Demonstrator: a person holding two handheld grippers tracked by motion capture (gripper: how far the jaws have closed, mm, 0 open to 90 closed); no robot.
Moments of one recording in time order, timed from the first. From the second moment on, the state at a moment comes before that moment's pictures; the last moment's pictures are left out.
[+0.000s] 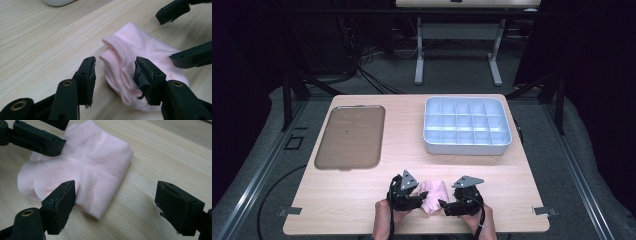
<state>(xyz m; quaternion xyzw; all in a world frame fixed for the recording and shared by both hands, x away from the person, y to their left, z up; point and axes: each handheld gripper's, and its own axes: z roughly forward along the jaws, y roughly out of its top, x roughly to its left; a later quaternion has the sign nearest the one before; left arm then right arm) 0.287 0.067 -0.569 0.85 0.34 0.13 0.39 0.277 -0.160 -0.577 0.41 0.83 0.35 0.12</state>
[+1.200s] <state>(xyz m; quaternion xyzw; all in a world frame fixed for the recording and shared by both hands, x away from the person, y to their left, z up) 0.283 0.068 -0.575 0.86 0.27 0.12 0.41 0.292 -0.168 -0.575 0.45 0.80 0.39 0.05</state>
